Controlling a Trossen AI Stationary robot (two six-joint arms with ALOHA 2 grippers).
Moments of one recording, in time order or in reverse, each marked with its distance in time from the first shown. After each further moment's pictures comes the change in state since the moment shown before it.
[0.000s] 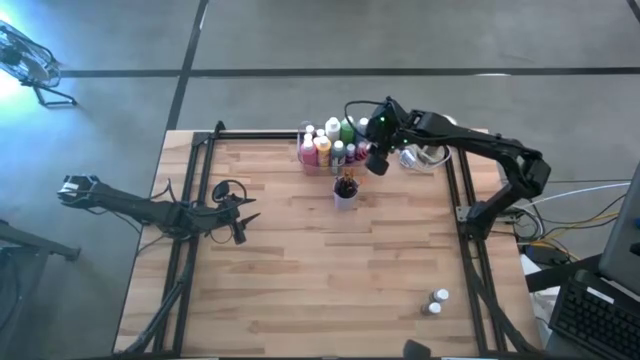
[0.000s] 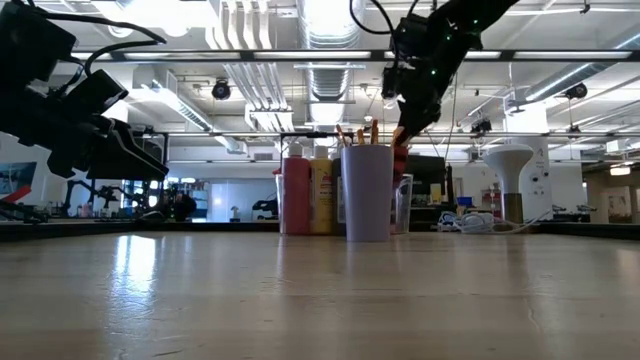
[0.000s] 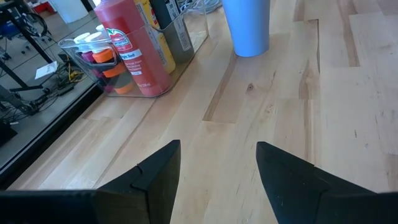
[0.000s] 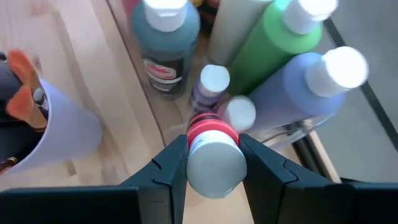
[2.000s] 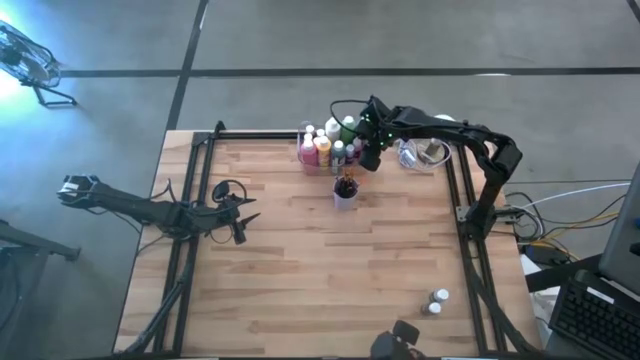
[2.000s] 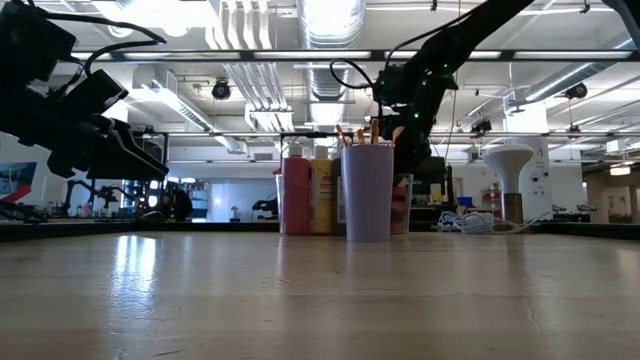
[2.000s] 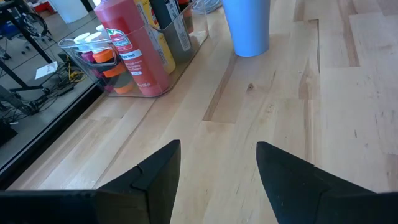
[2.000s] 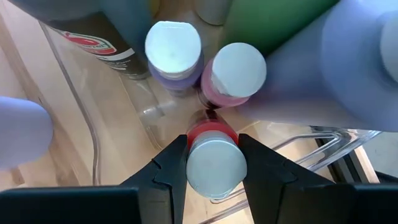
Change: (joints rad) left arm 0.000 0.000 0.000 0.000 0.000 0.000; right arm -0.088 0.257 0.082 -0.015 -0.043 -0.029
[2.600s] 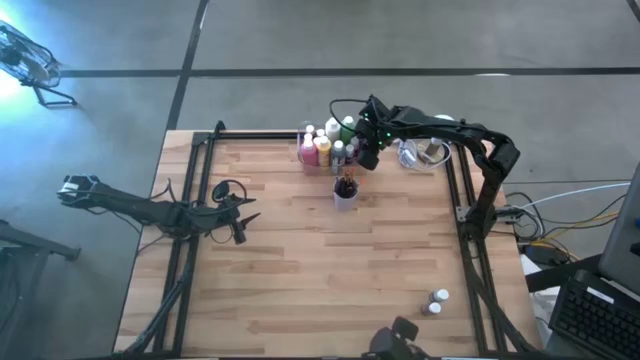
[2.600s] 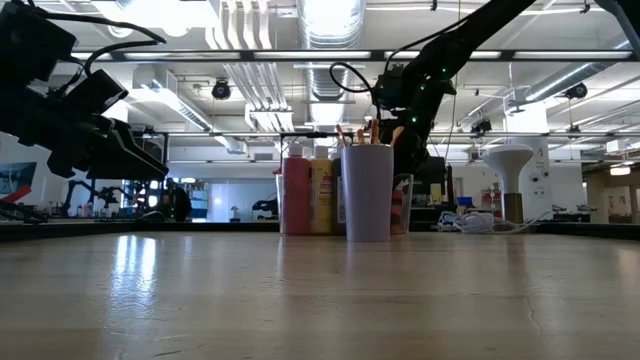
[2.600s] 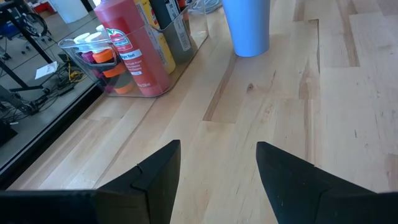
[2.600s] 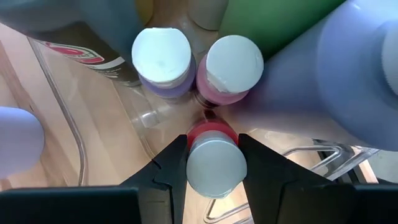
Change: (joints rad) left arm 0.000 0.000 0.000 0.000 0.000 0.000; right arm -0.015 0.026 0.002 0.027 -0.002 -0.004
